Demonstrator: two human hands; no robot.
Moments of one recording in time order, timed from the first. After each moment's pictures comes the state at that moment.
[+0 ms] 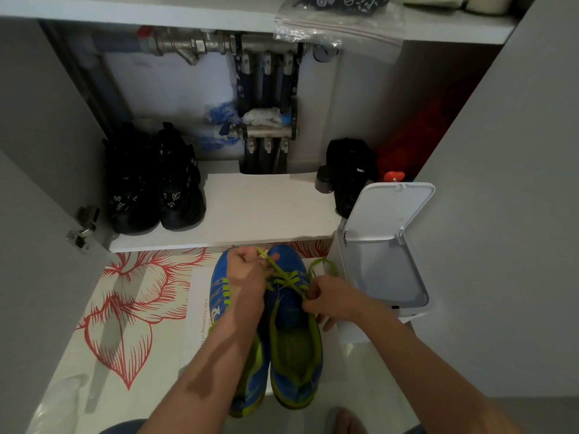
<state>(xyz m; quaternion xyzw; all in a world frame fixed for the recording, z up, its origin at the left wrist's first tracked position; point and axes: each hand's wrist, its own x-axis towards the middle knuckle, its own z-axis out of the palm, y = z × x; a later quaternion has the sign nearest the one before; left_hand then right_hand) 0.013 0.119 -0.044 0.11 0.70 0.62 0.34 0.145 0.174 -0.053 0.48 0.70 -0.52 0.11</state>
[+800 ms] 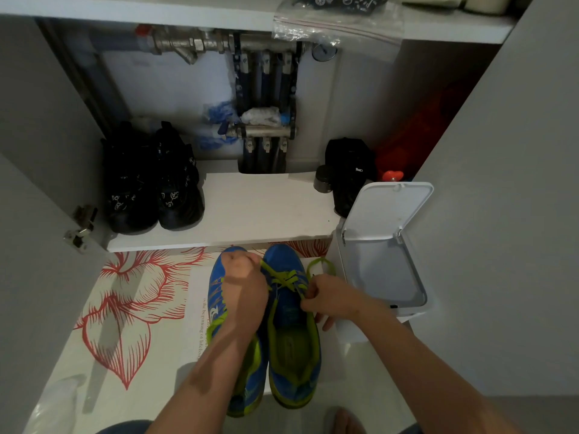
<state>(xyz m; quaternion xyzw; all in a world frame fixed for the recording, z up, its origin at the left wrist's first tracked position) 0.012 0.103 -0.060 0.31 0.85 0.37 0.23 0.143 0.174 -0.052 0.47 0.69 -0.53 0.13</state>
